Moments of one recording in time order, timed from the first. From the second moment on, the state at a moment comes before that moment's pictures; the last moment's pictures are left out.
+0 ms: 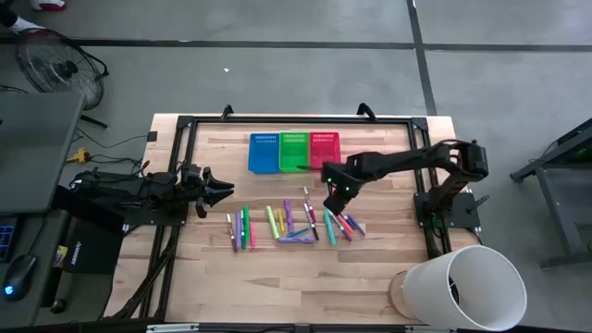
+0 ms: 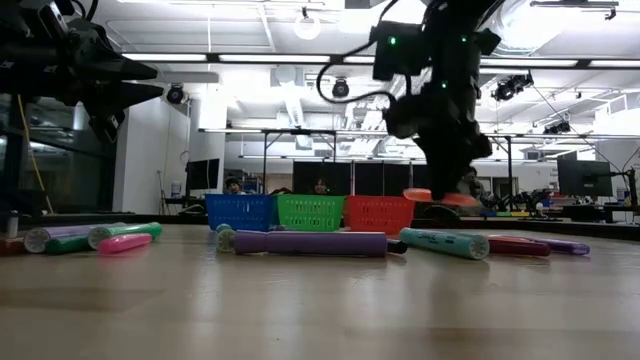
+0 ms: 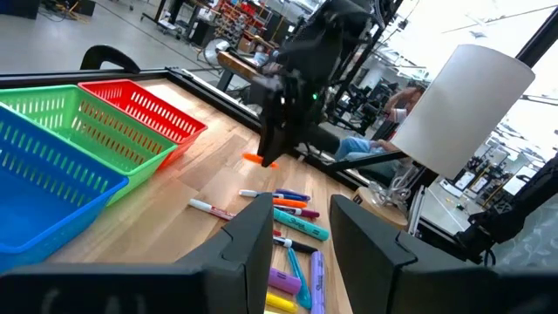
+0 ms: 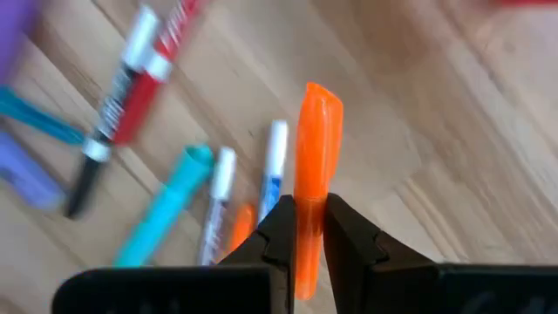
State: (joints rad) left arm -0.16 0.01 0.04 -0.01 -0.28 -0.52; right arm -0.13 1.67 1.10 -0.76 -0.07 0.63
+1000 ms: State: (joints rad) left arm -0.16 0.01 0.04 -0.01 -0.28 -0.52; right arm -0.44 1.77 1.27 -0.58 0.04 0.83
